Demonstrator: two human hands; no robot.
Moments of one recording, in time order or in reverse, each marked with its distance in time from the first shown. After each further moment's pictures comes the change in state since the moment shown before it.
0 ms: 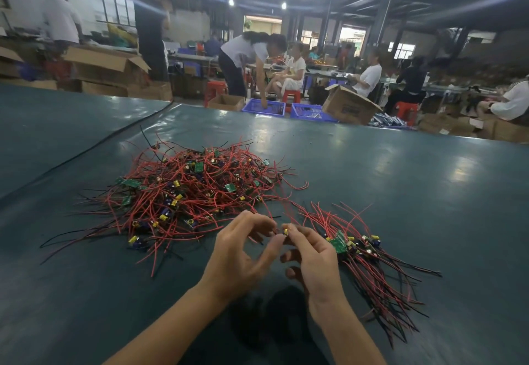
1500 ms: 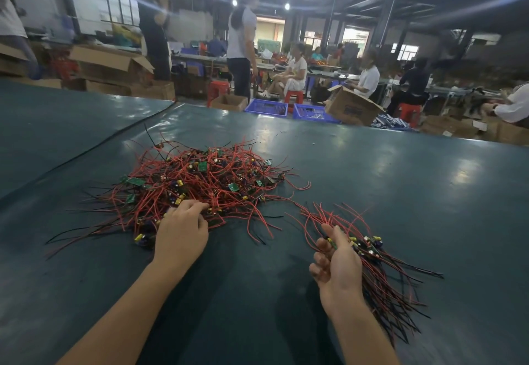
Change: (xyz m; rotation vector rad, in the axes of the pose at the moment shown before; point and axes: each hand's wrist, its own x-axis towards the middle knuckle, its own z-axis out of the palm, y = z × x) left_hand 0.008 -0.071 -0.063 0.778 -0.076 -0.468; right_hand 0.018 0.001 -0.023 0.311 0.305 0.144
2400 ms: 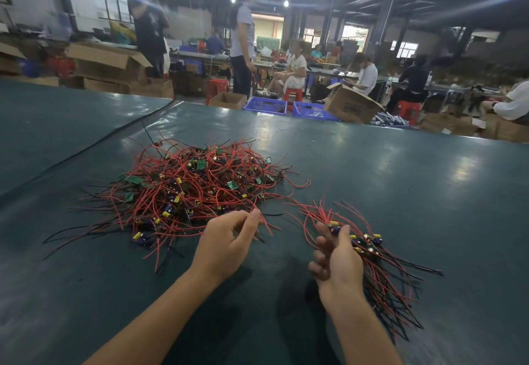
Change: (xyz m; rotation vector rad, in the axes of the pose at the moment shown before) left_hand -0.029 0.063 0.004 -0.645 -0.113 0.109; right_hand 0.002 0.001 0.002 0.041 0.027 0.040
